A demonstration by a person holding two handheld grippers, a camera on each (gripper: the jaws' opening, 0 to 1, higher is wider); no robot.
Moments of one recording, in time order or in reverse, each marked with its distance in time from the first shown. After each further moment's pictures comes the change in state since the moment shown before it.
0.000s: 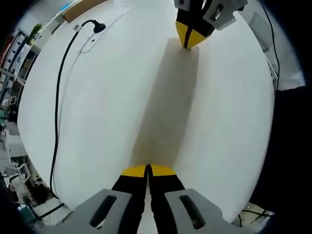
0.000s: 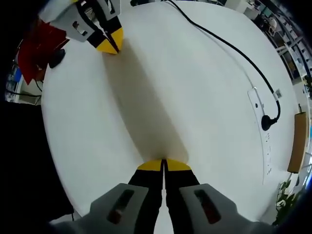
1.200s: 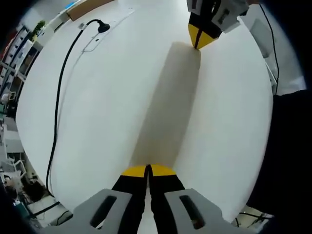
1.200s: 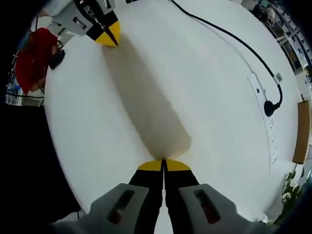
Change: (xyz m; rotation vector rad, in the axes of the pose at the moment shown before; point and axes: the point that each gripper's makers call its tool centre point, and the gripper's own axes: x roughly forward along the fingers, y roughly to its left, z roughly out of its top) left arm 0.001 0.001 -0.002 -0.034 -0.030 -0.019; right arm -0.006 0.009 -0.006 0.058 -0.011 0.050
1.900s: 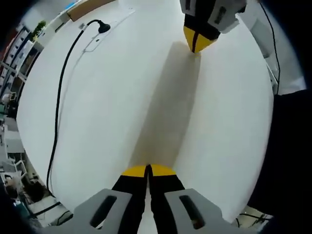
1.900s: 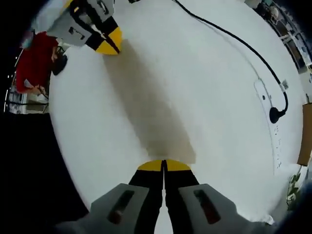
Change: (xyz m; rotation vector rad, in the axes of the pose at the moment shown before) left arm -0.001 0.000 -0.001 -0.003 -0.012 0.008; right arm 0.005 0.008 0.031 0.106 -0.050 0.077
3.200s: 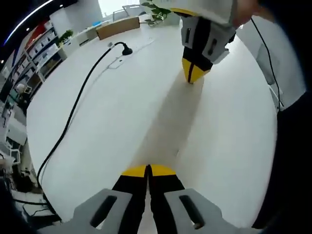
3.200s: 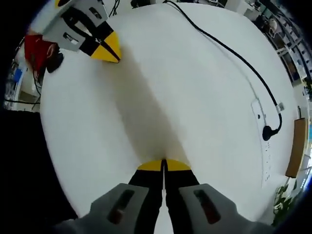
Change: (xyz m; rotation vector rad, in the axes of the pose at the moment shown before) left arm -0.004 -0.001 0.001 -0.121 -0.308 0.100; right arm 0.007 -0.008 0.001 -0.267 0.054 -0.161
